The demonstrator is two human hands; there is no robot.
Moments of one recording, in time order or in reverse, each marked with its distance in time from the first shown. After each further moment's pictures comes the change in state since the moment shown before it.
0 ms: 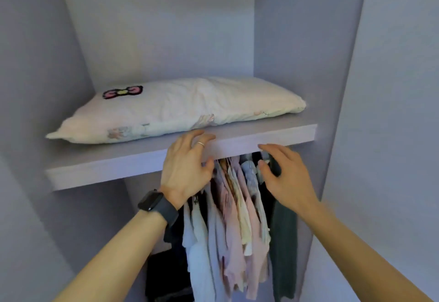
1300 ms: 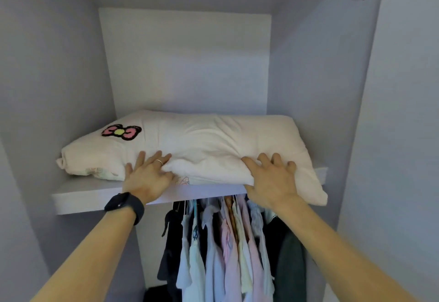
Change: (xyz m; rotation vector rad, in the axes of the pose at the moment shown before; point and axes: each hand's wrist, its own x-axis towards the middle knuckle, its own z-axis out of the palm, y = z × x) left_hand 0.047 -0.080 -0.024 0.235 -0.296 -0.471; right_hand 0.097 -0.021 0.003 -0.646 -0.290 -0.171
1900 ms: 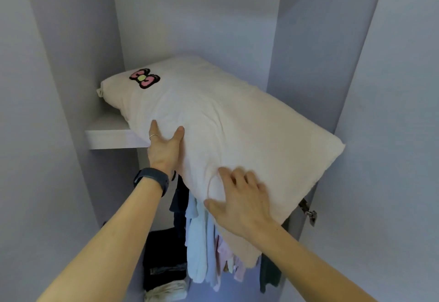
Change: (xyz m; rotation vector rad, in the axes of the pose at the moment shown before) left_hand -0.112 0.011 0.000 -1.117 0.136 -0.453; right_hand -0.170 -0.122 -0.003 0.160 -0.031 -0.037
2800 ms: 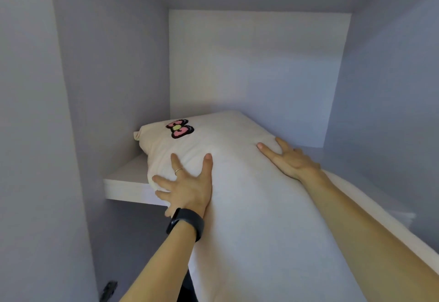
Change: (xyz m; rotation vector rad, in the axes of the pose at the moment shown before) left_hand 0.081 0.028 0.065 0.302 0.397 -0.140; right_hand 0.310 0.109 -0.016 0.353 -0.330 0.276
